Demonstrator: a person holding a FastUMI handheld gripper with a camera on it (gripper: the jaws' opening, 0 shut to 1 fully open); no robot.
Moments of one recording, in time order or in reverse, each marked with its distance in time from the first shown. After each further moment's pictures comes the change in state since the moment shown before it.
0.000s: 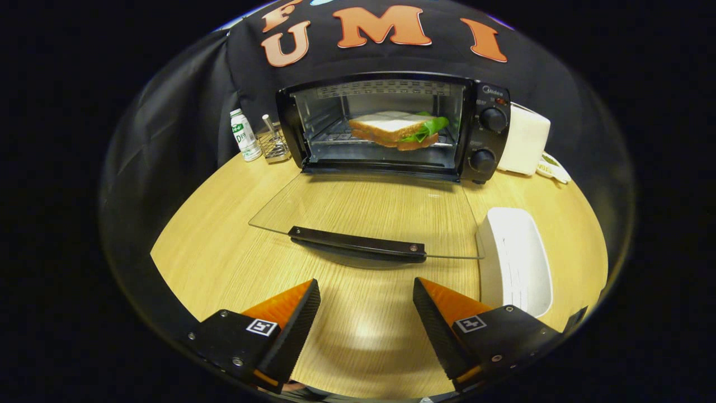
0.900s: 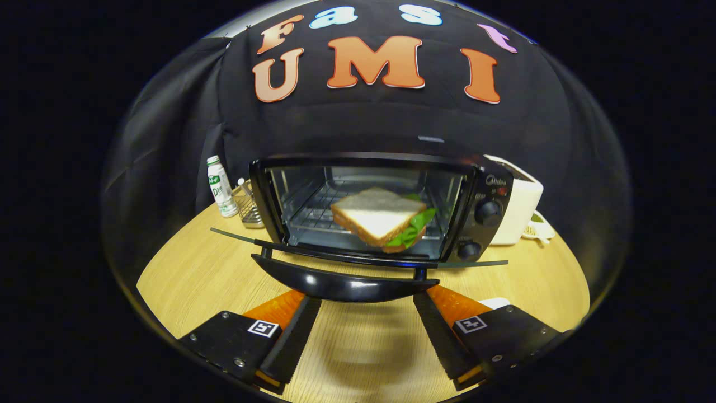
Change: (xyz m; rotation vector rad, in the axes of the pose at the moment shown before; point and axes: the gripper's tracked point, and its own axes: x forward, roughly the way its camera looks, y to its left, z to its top) arm 0.011 -0.016 0.140 -0.057 -0.279 -0.151
